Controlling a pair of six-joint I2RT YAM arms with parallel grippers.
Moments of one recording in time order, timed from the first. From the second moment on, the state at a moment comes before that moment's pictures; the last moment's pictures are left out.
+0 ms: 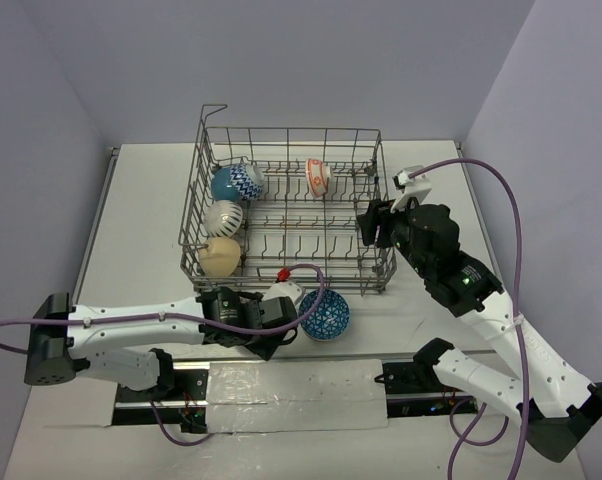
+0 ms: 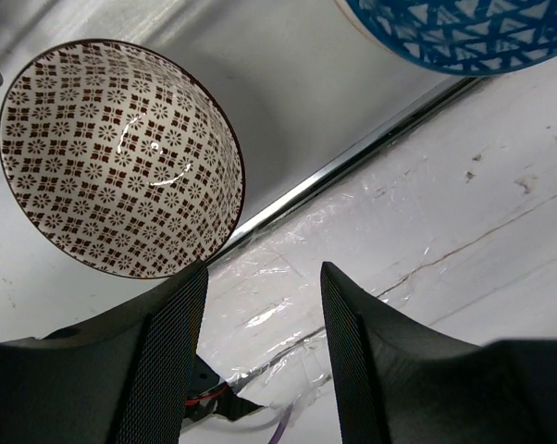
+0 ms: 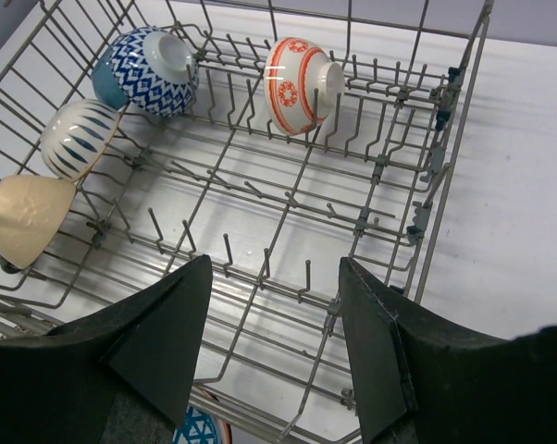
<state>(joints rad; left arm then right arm) -1.37 1.26 0.99 -0.95 -0.29 -0.67 0.60 0.82 0.96 -0.41 0.25 0.20</state>
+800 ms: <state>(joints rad) -1.42 1.46 0.98 -0.95 -0.41 -0.78 0.60 0.82 0.96 -0.41 0.21 0.19</state>
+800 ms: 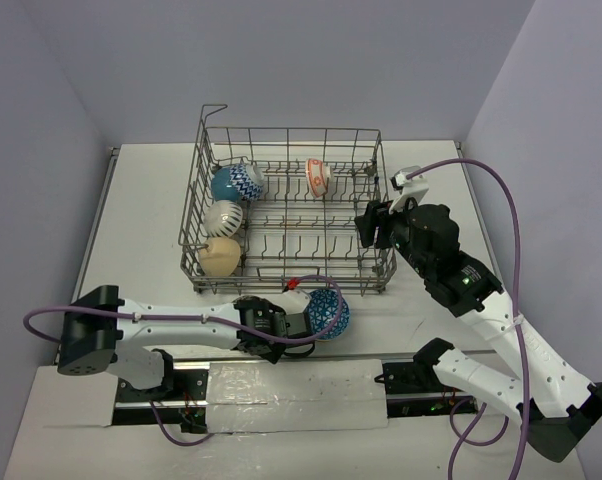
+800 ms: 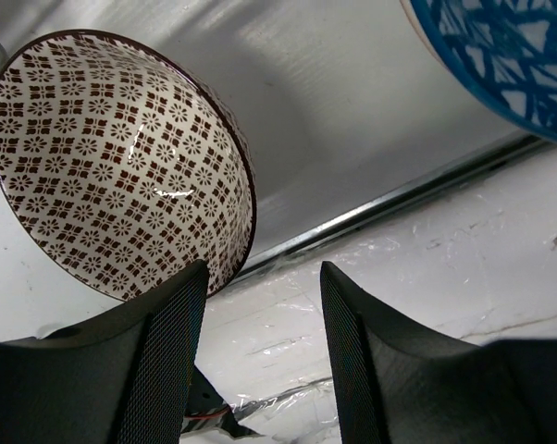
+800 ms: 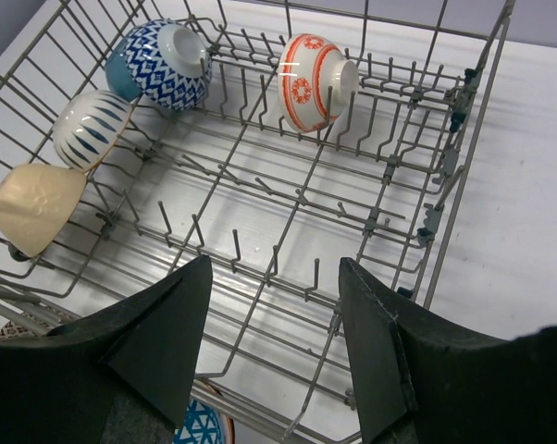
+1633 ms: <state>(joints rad) -1.42 1.55 1.01 -0.97 -0.49 -0.87 0.61 0.81 0.94 -0.41 0.22 0.18</state>
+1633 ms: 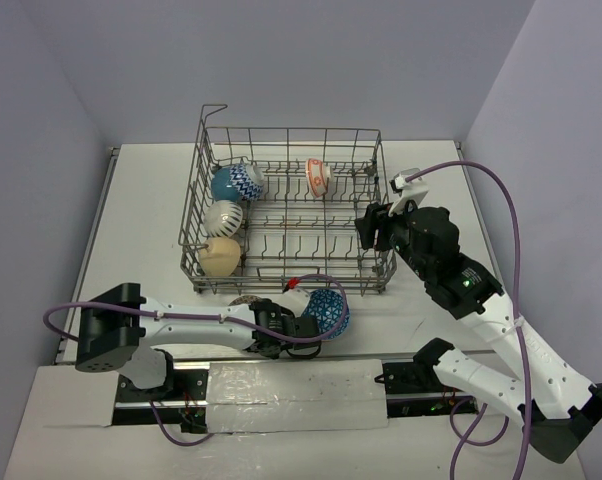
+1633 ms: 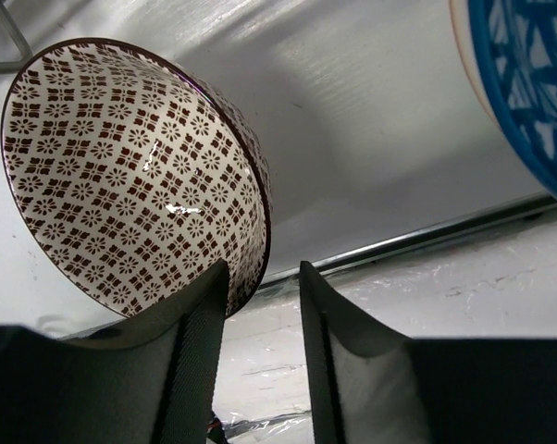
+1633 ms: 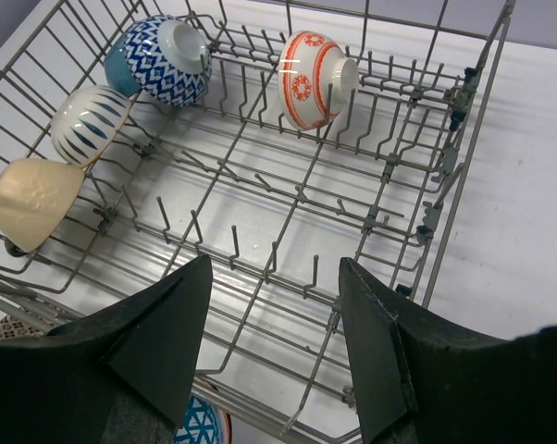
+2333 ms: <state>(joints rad) -1.42 1.57 1.05 -1.02 -0.54 -0.93 0.62 0.80 0.94 -0.41 0.24 0.18</state>
